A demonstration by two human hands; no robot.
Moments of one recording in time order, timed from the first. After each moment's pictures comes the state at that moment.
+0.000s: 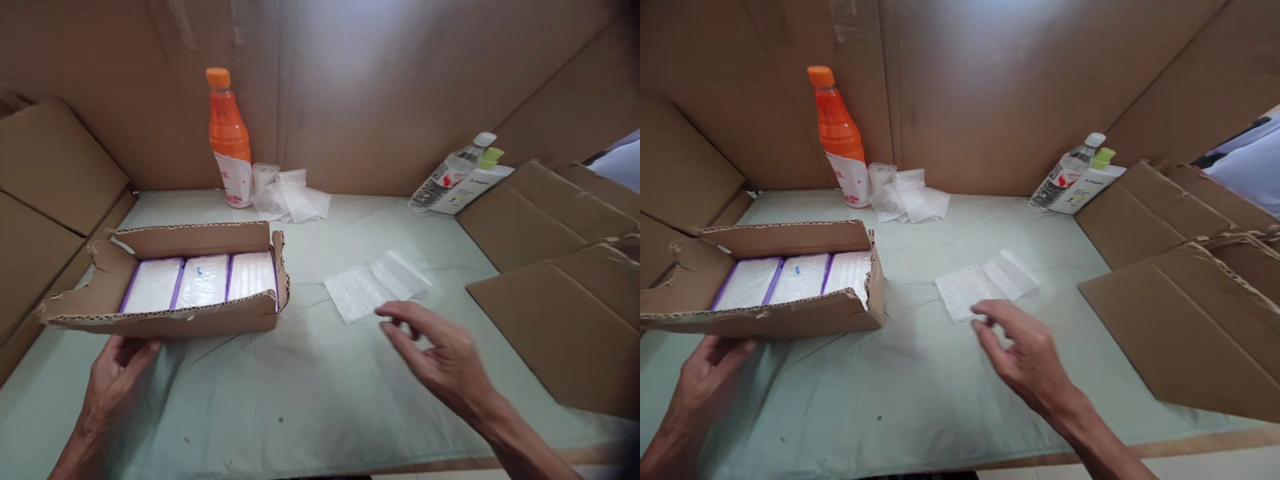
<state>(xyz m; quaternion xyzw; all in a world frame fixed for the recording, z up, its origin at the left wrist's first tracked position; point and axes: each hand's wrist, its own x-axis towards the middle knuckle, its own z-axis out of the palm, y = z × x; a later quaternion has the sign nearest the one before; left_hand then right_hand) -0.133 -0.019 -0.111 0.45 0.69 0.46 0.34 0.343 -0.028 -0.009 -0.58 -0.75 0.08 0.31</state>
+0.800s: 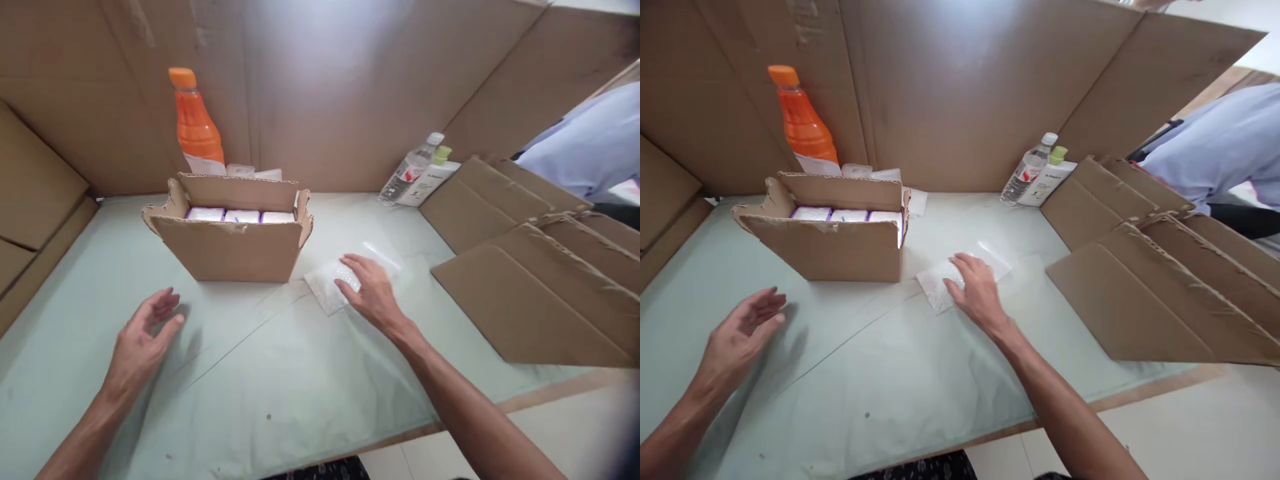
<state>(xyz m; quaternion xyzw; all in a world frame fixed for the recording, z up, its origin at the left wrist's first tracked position) -0.071 0.035 -0.086 0.53 0.67 0.38 0.35 0.357 0.042 -0.074 -0.64 -0.73 0.00 0.25</state>
